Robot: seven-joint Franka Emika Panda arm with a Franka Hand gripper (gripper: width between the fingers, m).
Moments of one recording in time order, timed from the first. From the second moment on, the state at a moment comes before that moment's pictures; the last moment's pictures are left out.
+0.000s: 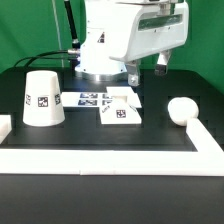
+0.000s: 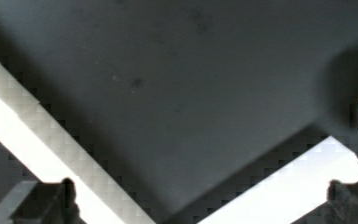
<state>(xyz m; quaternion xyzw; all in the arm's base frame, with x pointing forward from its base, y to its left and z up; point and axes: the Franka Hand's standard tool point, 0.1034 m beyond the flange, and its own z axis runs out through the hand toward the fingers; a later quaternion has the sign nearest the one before) 0.567 0.055 0.121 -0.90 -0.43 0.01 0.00</state>
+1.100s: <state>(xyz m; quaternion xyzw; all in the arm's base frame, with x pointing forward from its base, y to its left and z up) 0.526 0.041 0.118 -0.94 -0.33 0.00 -0.01</state>
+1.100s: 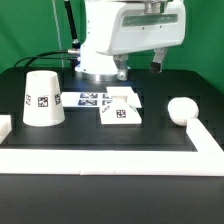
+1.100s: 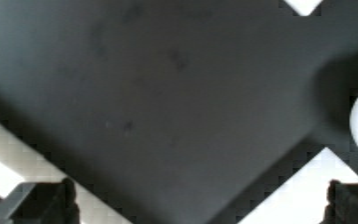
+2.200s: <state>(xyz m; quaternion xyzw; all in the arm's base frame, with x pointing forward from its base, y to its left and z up) 0.492 0.033 0.101 -0.99 -0.11 0.02 -0.01</state>
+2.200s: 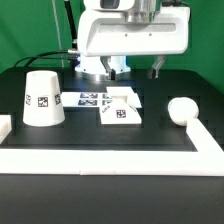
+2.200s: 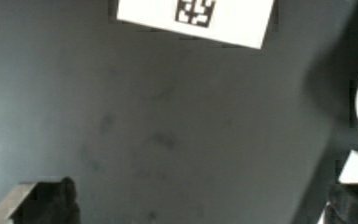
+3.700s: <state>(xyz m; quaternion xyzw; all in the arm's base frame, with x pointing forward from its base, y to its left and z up) 0.430 0.019 0.069 -1.00 -0.09 0.04 0.01</state>
